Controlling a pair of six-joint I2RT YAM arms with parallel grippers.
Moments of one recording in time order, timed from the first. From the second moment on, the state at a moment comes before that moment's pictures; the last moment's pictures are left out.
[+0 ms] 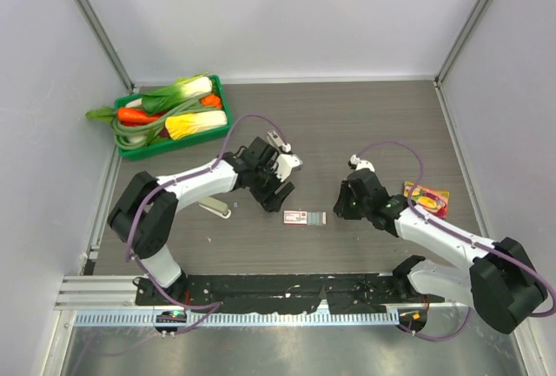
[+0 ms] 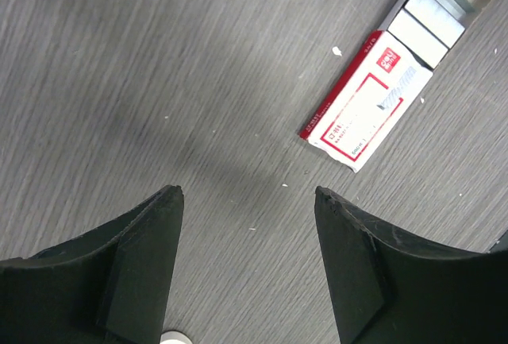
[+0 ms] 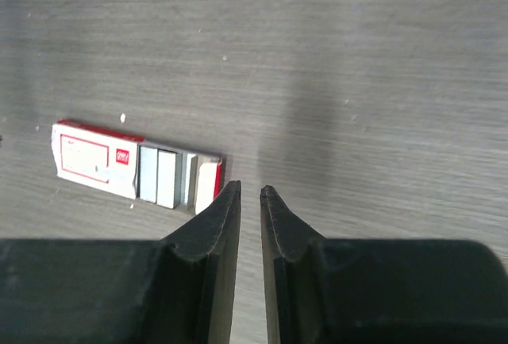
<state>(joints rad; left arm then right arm) -0.70 1.68 1.07 -0.46 0.29 0.19 0.61 1.10 0.52 -0.26 0.11 0.56</state>
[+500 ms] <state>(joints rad) -0.76 1.73 1.04 -0.40 0.22 0.26 0.45 1.20 0.40 -0.04 -0.26 0.67</state>
